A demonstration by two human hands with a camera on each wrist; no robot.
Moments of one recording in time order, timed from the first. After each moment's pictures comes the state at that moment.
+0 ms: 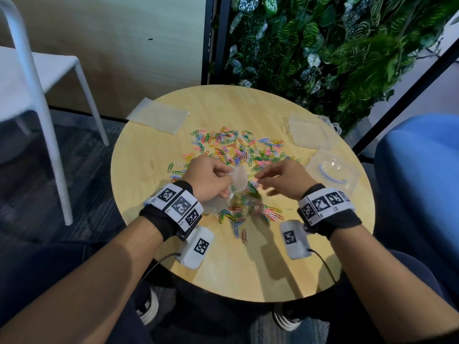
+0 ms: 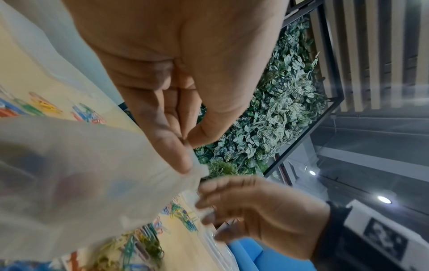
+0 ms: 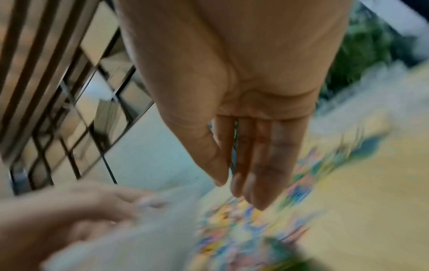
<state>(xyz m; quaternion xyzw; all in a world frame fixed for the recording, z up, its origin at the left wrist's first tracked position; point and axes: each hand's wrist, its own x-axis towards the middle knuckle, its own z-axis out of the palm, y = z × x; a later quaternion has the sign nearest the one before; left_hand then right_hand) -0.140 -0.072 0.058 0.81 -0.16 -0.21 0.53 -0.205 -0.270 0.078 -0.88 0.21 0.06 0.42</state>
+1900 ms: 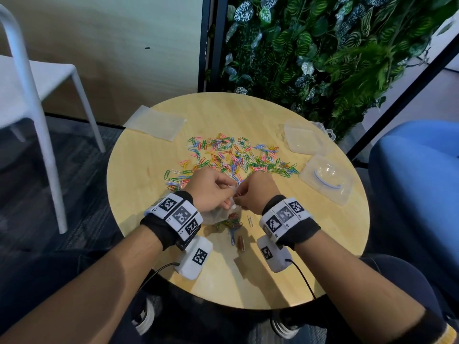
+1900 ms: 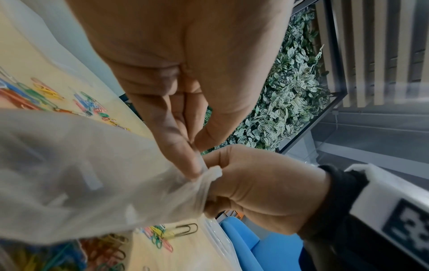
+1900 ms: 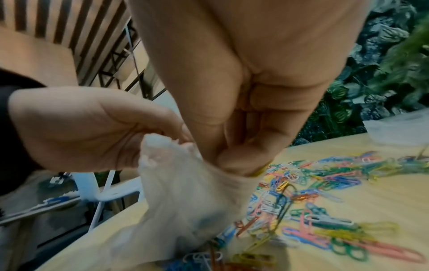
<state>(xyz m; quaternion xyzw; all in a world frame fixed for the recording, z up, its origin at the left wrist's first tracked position) -0.144 -0.079 0.052 0.80 -0.20 -0.24 0.52 -0.189 -0.220 0.066 -0.97 0.13 0.10 0.18</state>
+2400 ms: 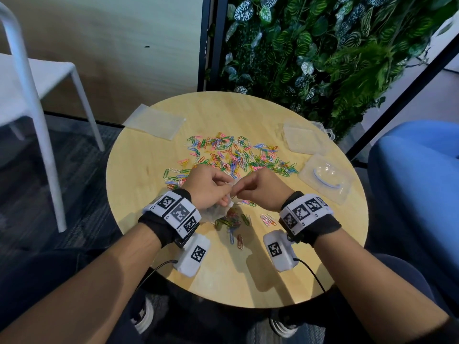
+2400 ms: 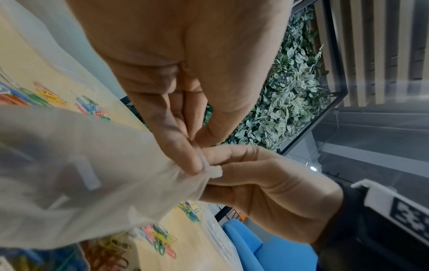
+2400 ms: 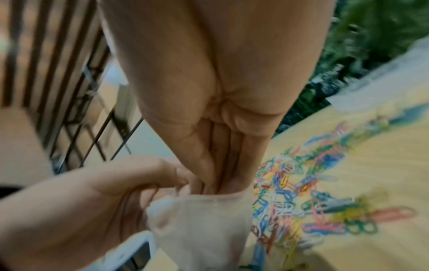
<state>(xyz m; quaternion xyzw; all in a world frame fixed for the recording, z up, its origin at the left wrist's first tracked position) -0.142 -0.077 0.051 0.81 -0.19 -0.22 0.52 -0.201 -0.240 0.077 -0.92 0.05 0.08 0.39</state>
